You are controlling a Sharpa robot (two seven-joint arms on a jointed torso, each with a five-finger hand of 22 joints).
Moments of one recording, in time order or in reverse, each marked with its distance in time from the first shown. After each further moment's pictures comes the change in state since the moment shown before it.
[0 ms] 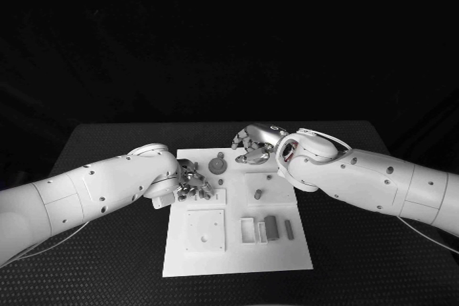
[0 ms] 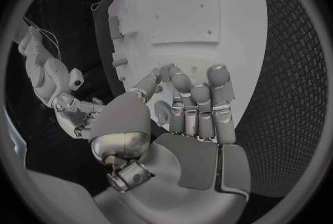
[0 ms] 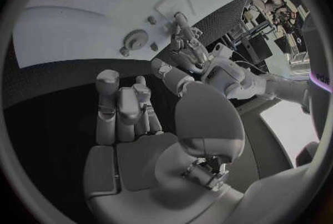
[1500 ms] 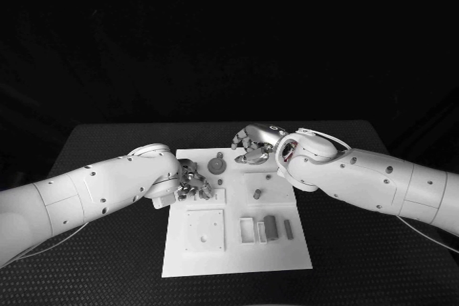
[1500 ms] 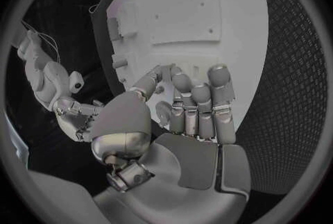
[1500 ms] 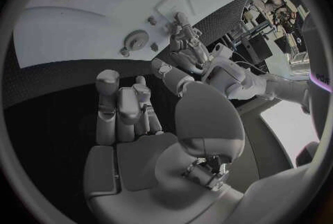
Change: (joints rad) left arm 0.000 0.007 0.001 0.002 -0.026 0.002 0.000; left_hand 0.056 0.028 0.018 -0.074 0.144 0.010 0.003 0.008 0.008 0.004 -0.004 0.004 0.008 0.004 0.003 -0.001 0.012 0.000 -0.002 0.003 0.008 0.001; right arm 0.000 -0.003 0.000 0.001 0.000 0.002 0.000; right_hand 0.000 0.000 0.000 0.000 0.000 0.000 0.001 0.000 -0.001 0.000 0.000 0.000 -0.001 0.000 0.000 0.000 0.001 0.000 -0.005 0.001 0.000 0.000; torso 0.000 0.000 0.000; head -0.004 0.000
